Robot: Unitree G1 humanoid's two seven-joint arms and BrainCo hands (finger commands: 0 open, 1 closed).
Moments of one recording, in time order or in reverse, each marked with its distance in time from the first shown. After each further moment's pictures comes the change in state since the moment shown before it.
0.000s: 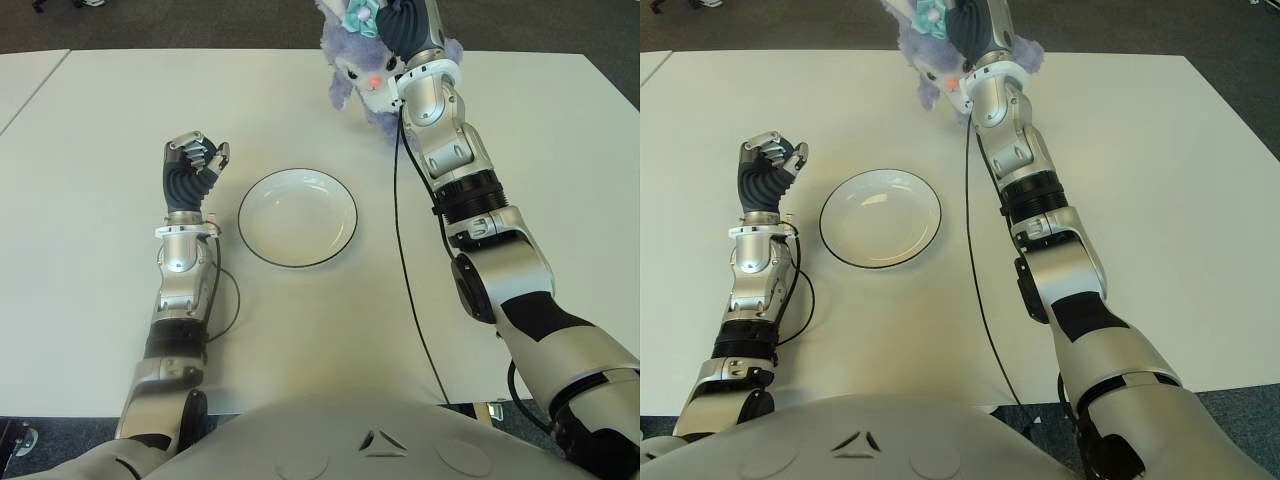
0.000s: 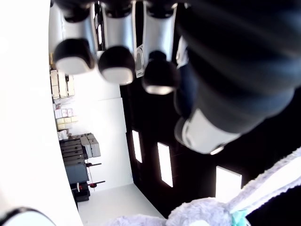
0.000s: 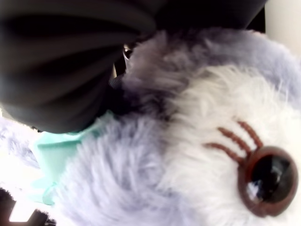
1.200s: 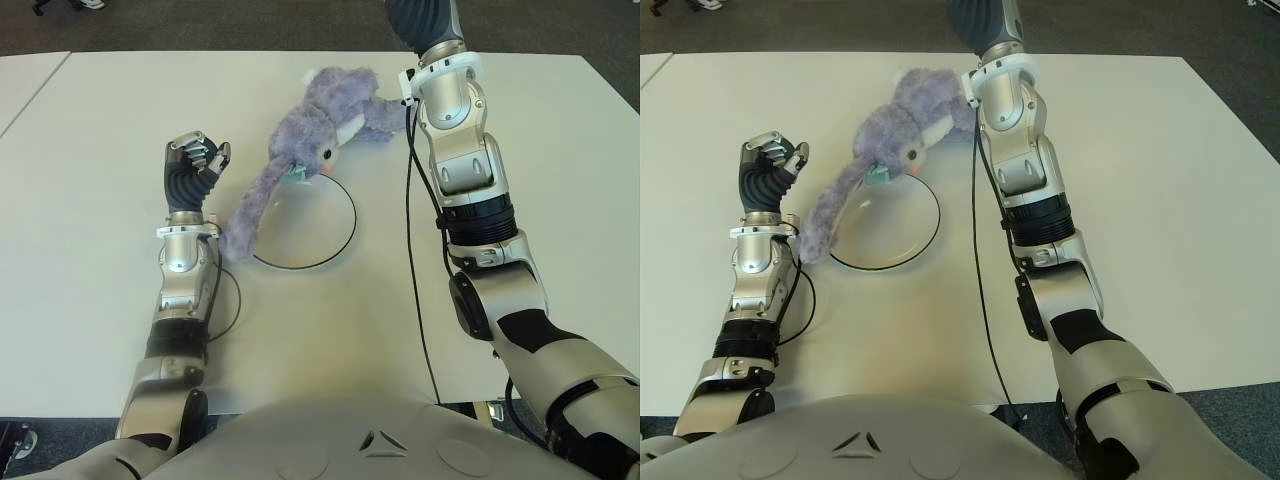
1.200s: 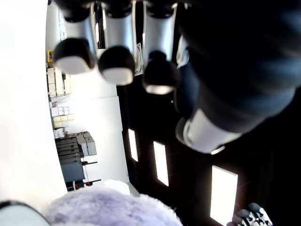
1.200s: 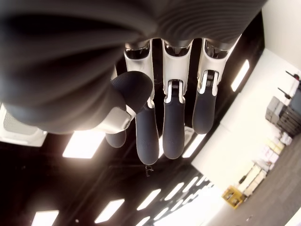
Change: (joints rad) left arm -0.002 0.000 -0.006 0.009 -0.008 -0.017 -0.001; right arm 0.105 0.006 -0.031 -0.379 -0.002 0.180 0.149
